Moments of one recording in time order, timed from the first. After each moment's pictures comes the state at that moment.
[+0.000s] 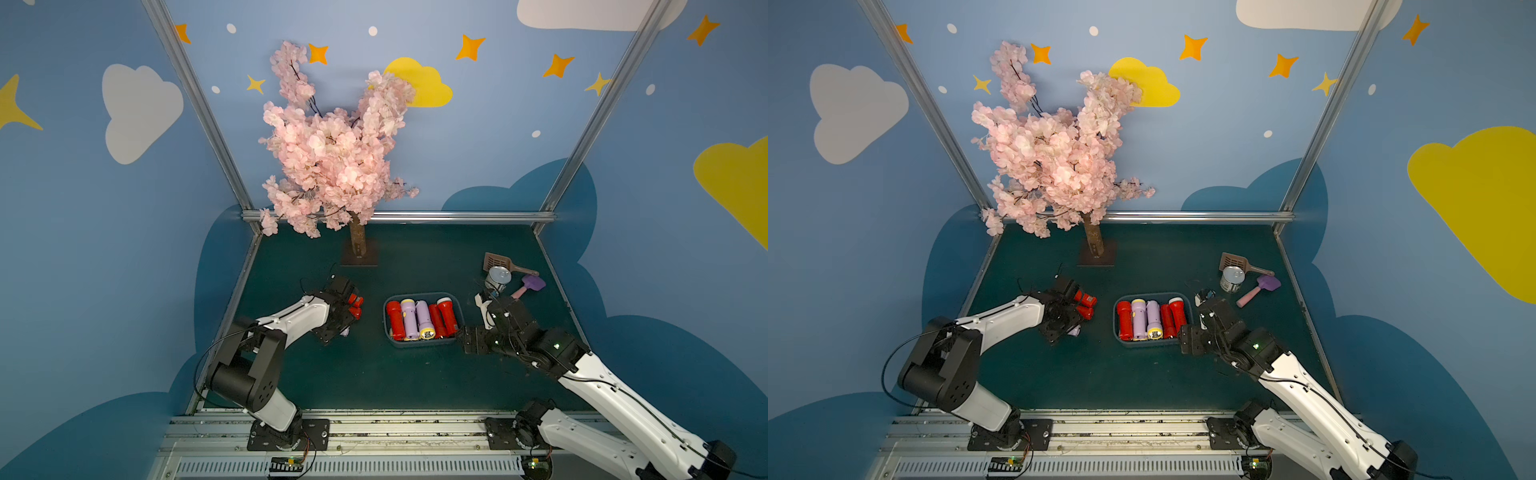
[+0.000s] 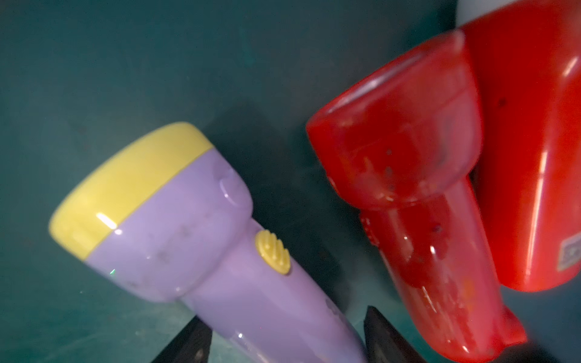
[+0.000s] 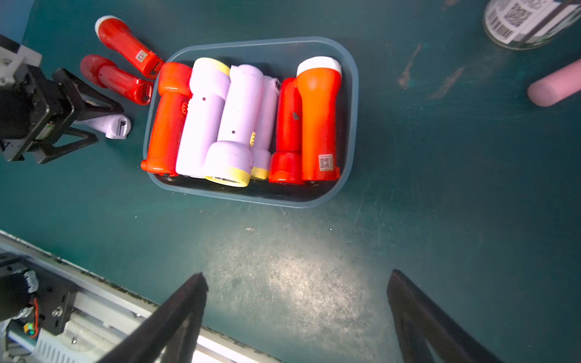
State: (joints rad) left arm -0.37 1.59 0.89 -0.67 -0.12 -1.14; right arm 0.71 0.88 0.84 -0.88 0.04 0.48
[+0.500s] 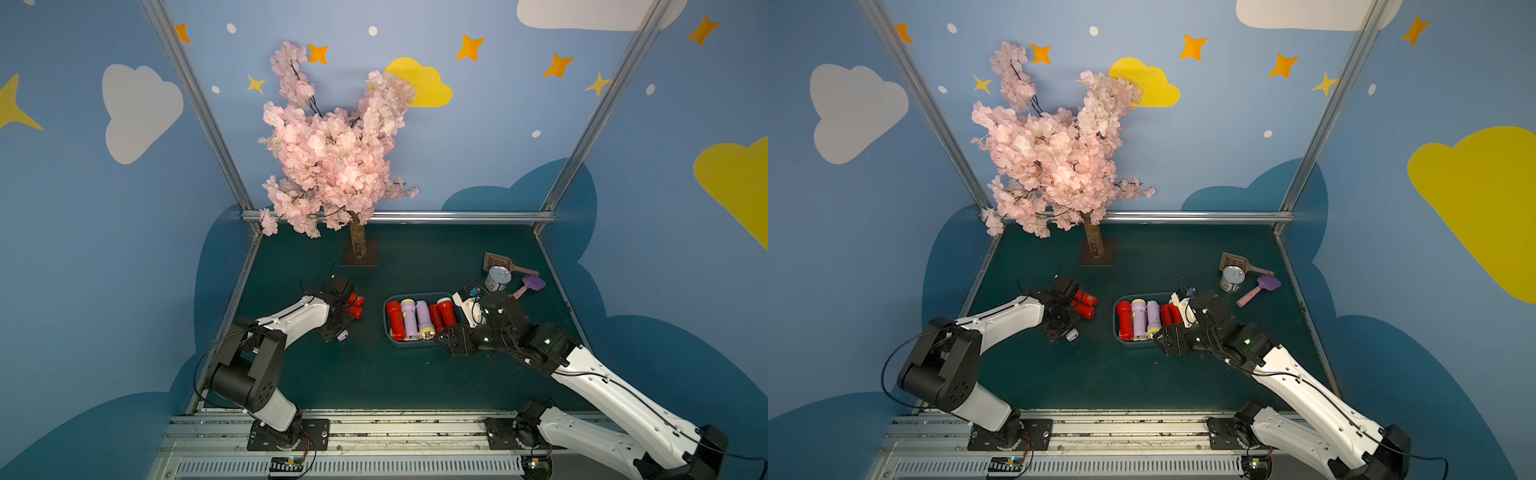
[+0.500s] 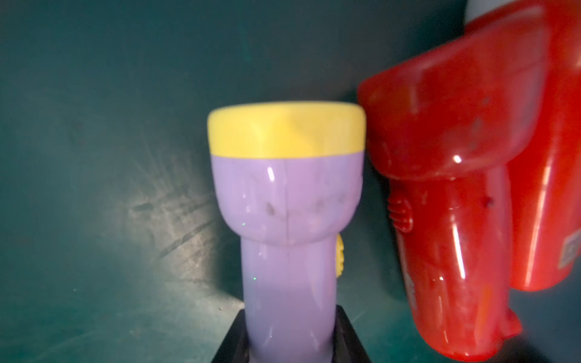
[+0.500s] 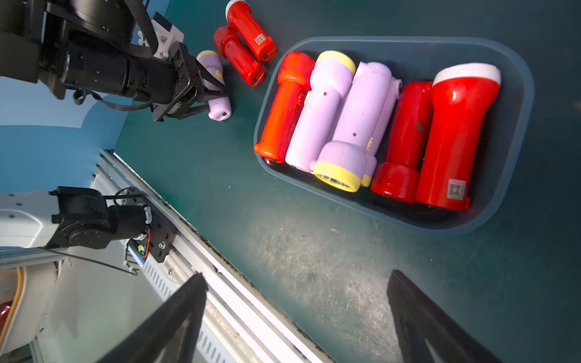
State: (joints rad) left arm -0.38 1.59 0.89 -0.66 -0.12 -1.15; right arm 0.76 0.94 0.86 -0.74 -0.22 0.45
